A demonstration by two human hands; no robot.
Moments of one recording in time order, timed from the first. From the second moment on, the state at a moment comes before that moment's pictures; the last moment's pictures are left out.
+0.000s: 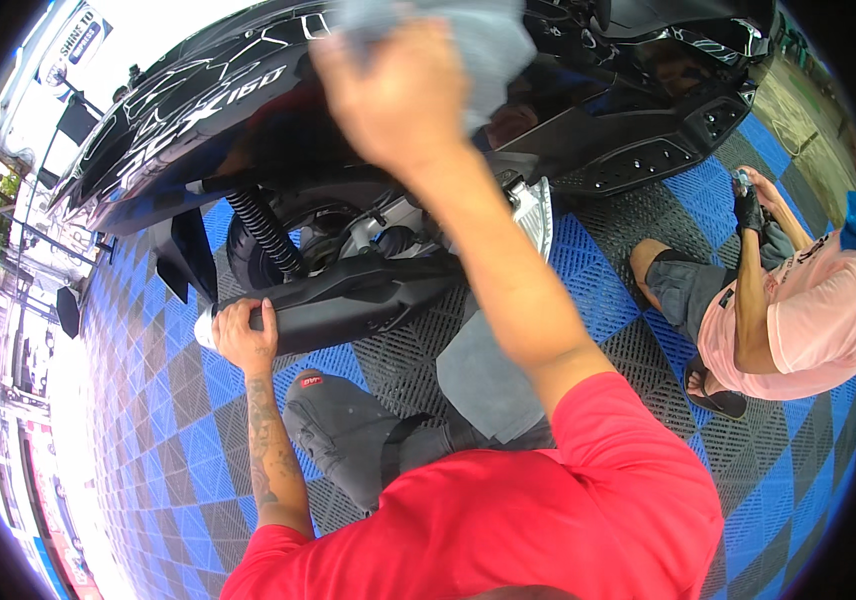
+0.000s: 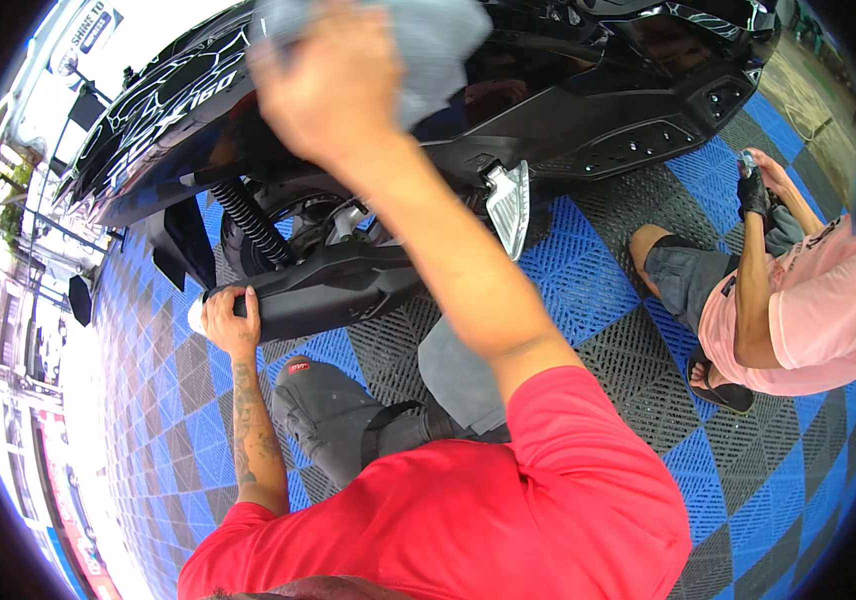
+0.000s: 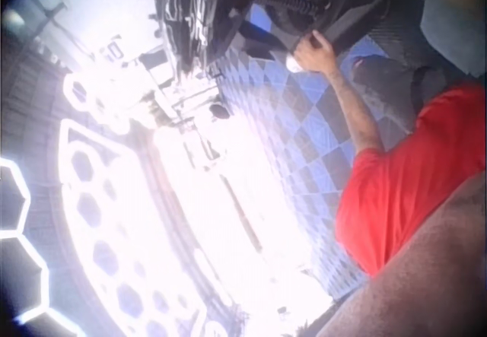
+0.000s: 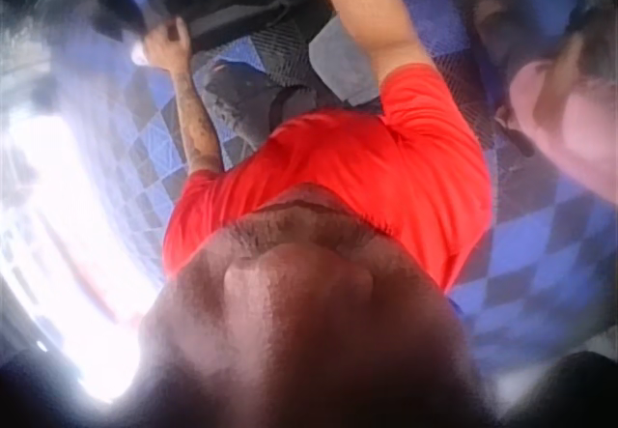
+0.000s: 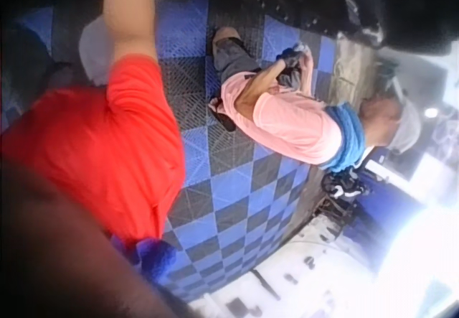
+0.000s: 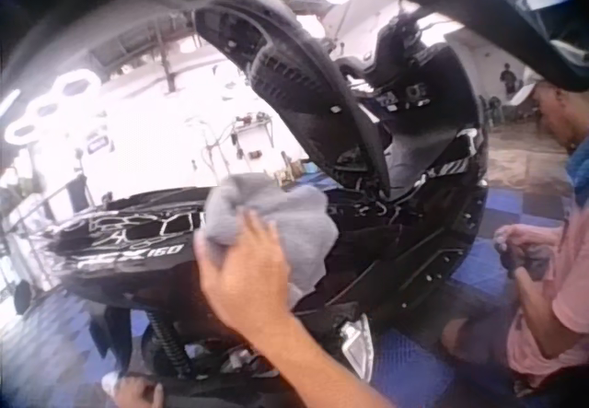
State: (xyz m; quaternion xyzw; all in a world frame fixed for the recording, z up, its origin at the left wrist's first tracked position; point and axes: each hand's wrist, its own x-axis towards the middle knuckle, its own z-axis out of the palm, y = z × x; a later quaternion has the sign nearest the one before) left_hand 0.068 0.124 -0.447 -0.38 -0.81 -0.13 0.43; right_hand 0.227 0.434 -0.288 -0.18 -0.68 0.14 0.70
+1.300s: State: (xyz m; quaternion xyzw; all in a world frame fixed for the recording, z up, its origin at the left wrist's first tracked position) left_hand 0.069 0.130 -0.446 -0.38 -0.82 -0.14 0.41; right_hand 0.264 0.657 -0.420 -0.29 -0.47 0.38 0.74
